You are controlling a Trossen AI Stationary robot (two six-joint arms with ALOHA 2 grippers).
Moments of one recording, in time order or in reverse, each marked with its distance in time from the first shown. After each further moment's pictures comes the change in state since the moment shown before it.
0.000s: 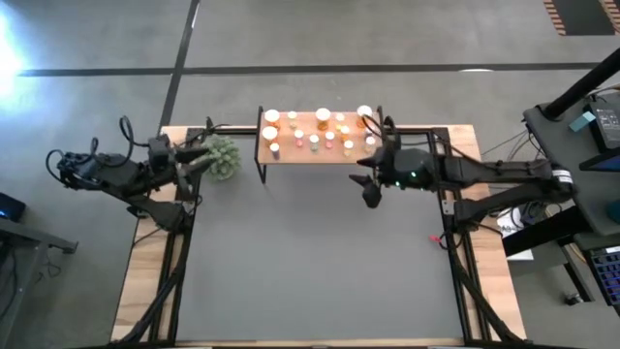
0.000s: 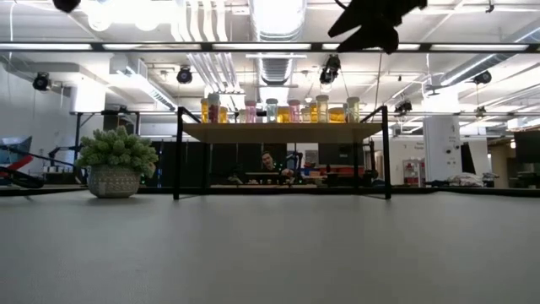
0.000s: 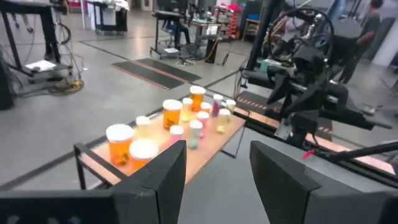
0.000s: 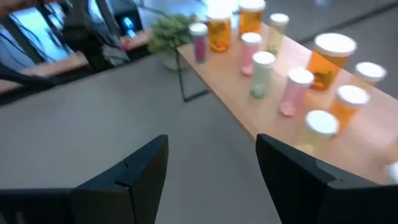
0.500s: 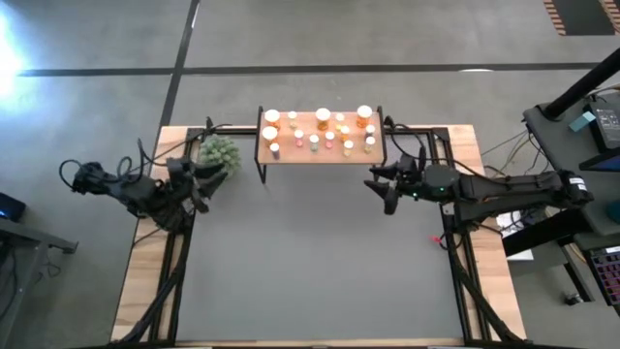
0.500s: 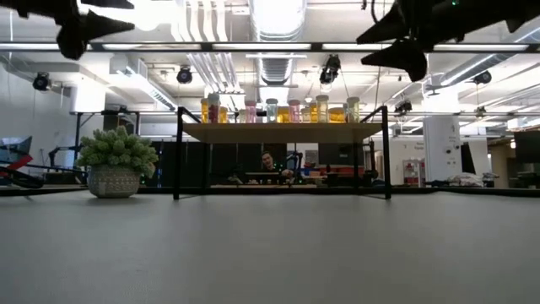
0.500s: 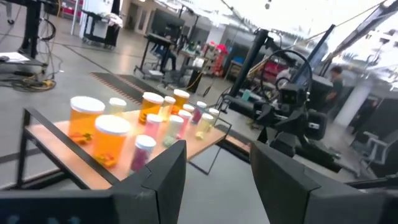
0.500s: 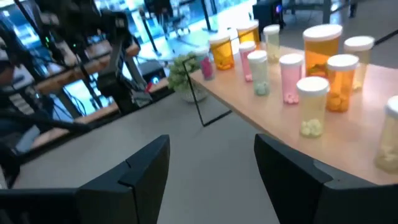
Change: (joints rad) left arm 0.000 -0.231 -0.490 0.520 0.004 -0.003; right arm 0.033 -0.294 -0.487 0.479 0.013 0.087
